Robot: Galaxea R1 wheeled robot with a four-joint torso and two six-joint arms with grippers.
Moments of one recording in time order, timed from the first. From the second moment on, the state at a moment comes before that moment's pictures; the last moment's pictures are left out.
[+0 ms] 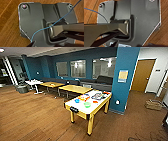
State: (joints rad) left arm 1.53 3.00 -2.70 0.14 -0.05 -0.08; right arm -1.51 3.08 -2.74 -0.16 -0.07 0.13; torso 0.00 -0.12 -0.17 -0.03
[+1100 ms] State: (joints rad) left arm 1.54 3.00 -2.70 0.14 -0.05 -0.08; right arm -1.52 3.08 -2.74 -0.16 -0.07 0.13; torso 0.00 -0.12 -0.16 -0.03
